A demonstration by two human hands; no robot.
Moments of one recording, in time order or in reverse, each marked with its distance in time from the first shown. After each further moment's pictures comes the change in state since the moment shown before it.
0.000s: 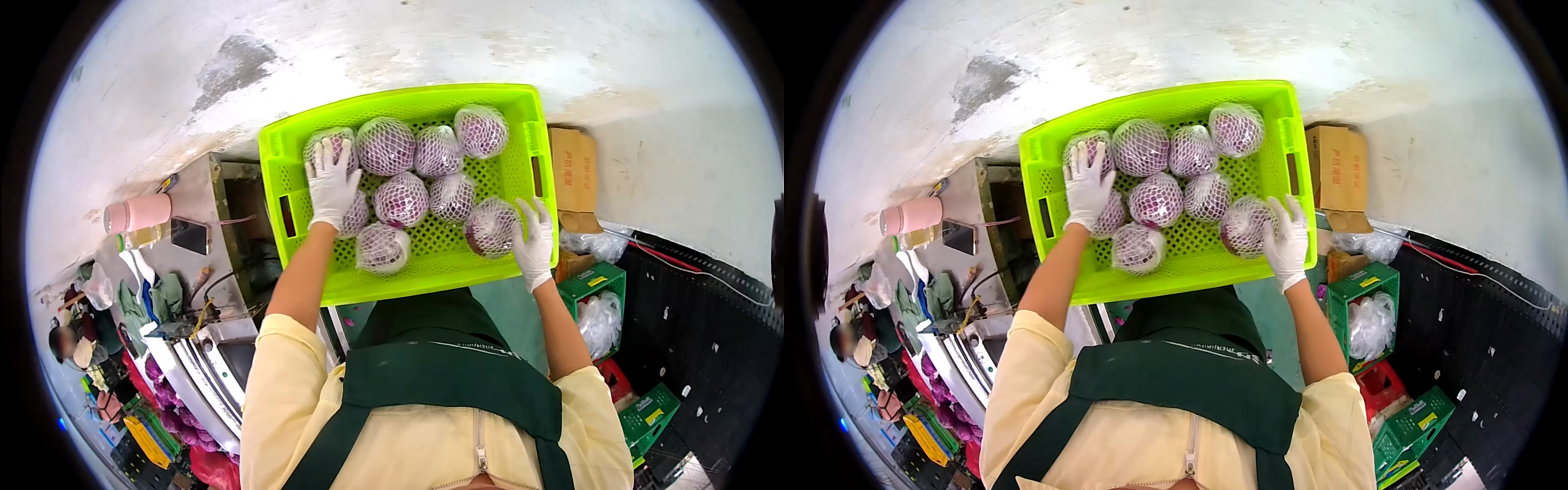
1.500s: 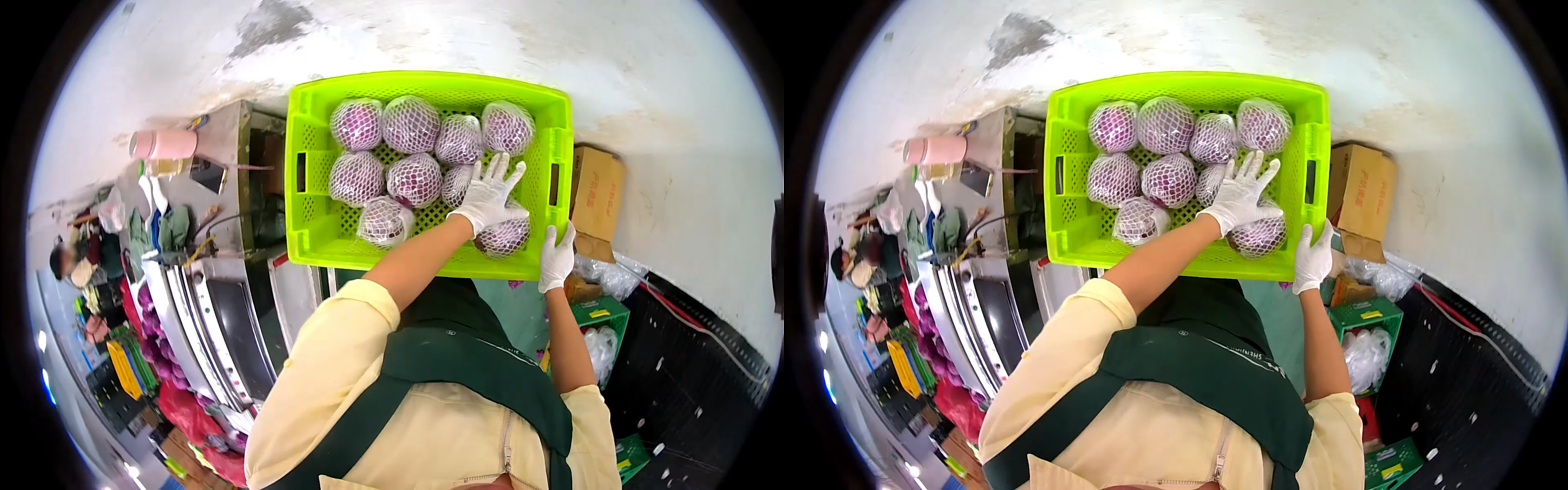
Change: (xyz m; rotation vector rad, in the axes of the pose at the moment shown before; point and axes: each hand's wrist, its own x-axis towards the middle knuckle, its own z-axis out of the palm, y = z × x) left_hand -0.013 0.260 0.013 -0.512 -0.248 0.227; right_hand -0.008 0.059 -0.009 0.006 -0.051 0.511
